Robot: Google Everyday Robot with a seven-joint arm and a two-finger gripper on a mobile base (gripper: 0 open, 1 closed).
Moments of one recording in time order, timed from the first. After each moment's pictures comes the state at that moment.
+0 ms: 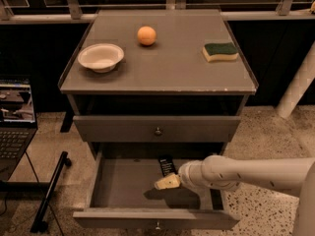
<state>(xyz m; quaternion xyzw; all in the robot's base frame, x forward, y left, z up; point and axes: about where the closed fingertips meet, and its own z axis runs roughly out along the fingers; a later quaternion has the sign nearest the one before) 0.547 -0.088 0.445 -0.26 0.90 0.19 0.29</state>
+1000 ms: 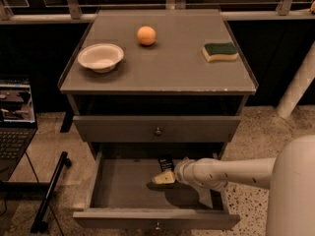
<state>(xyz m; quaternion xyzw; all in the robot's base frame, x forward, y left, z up) 0.593 -0.085 0.398 -0.24 0.90 0.16 0.33</state>
